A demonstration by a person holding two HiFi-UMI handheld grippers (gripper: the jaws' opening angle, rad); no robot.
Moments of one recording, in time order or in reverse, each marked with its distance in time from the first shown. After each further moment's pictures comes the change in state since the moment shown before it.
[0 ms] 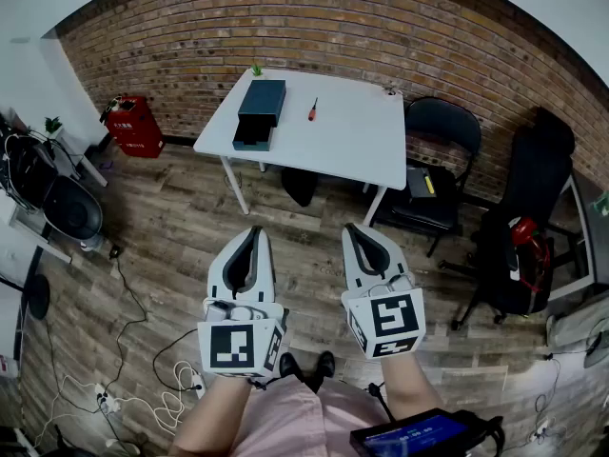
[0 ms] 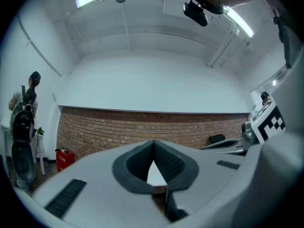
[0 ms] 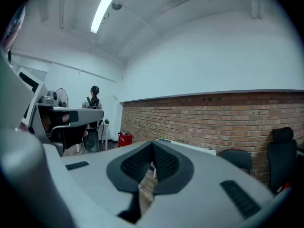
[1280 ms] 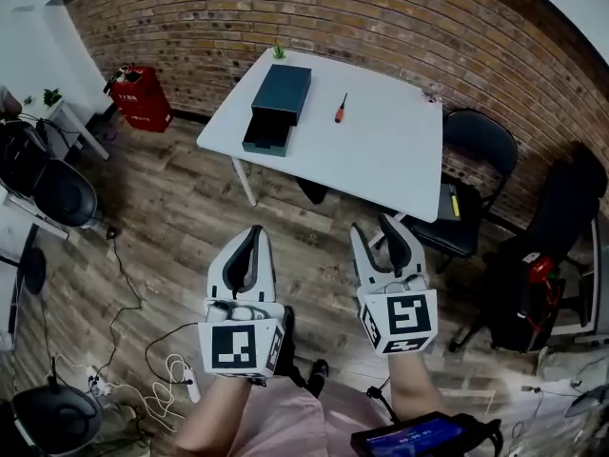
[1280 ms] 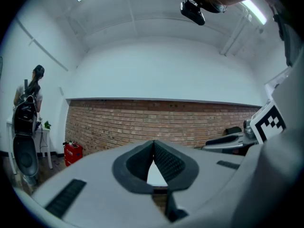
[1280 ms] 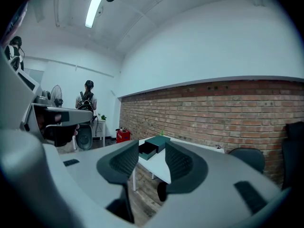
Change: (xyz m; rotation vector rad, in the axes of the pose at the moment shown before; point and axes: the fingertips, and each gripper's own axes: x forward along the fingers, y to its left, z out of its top) left arm 0.119 0.068 -0.073 -0.013 0.089 0.112; right arm 0.150 -0.063 -0.039 0.006 0.040 0.029
